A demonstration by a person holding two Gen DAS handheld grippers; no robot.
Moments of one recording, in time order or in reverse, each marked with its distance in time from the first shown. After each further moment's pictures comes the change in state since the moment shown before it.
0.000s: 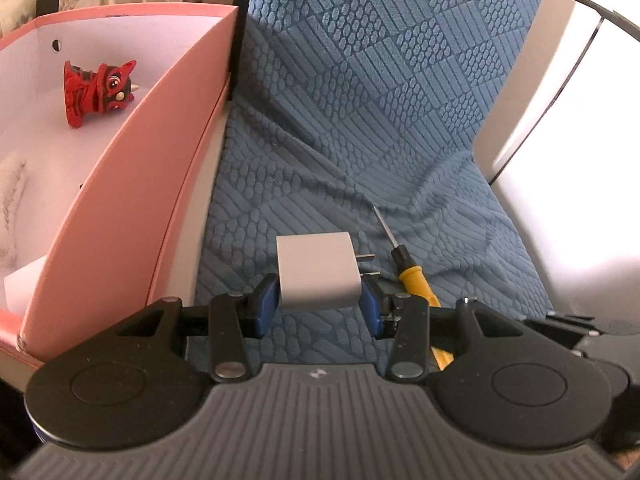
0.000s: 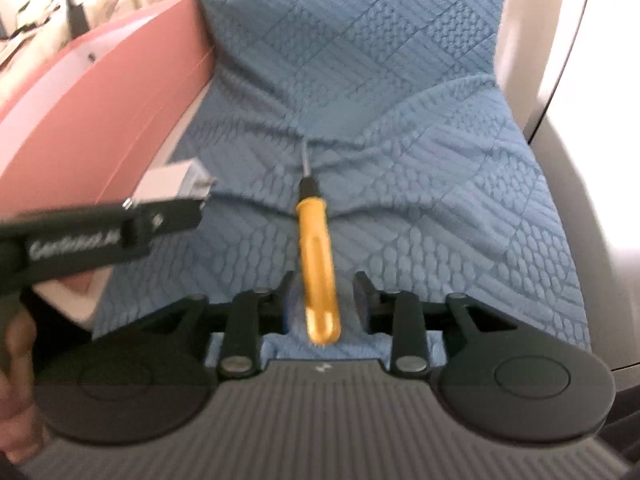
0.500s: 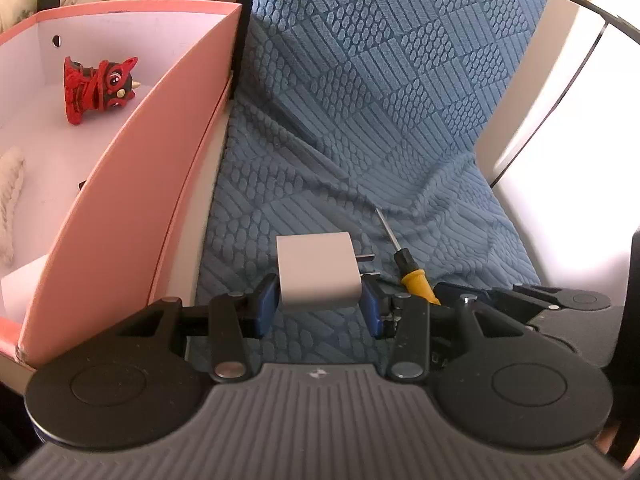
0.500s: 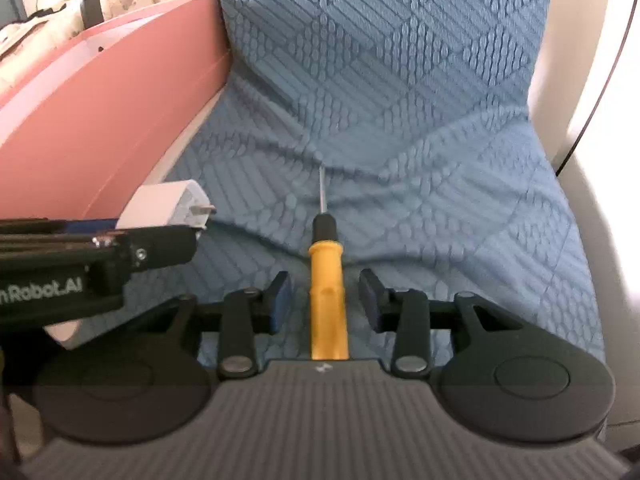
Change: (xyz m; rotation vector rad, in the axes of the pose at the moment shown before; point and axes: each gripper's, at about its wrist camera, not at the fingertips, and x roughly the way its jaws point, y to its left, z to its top) left arm 0.003 0.003 0.002 -0.015 0.002 -0.005; right arm 0.025 0.008 0.018 -0.107 -0.033 0.021
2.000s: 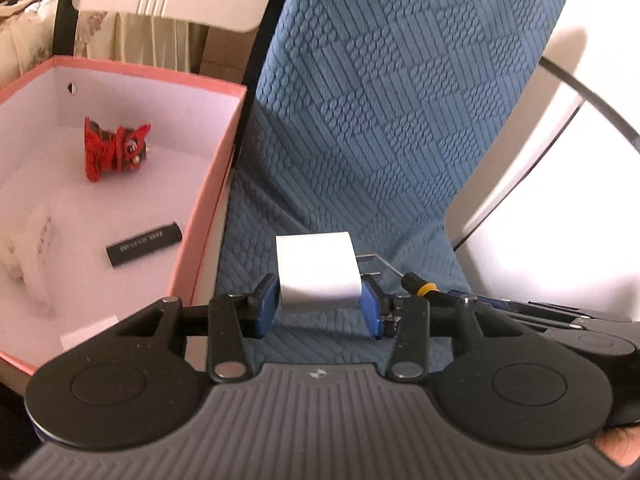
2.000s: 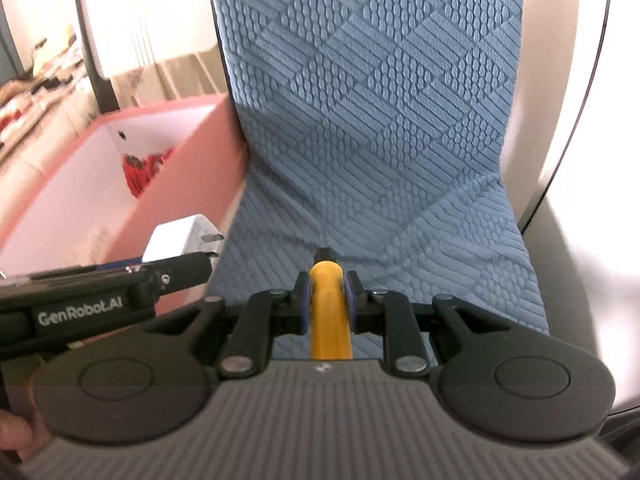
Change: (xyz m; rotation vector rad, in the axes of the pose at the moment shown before) left arm -0.068 0.007 0.047 -0.057 -0.092 -0.064; right arm -0.085 0.004 0.048 0.123 -0.102 0.036
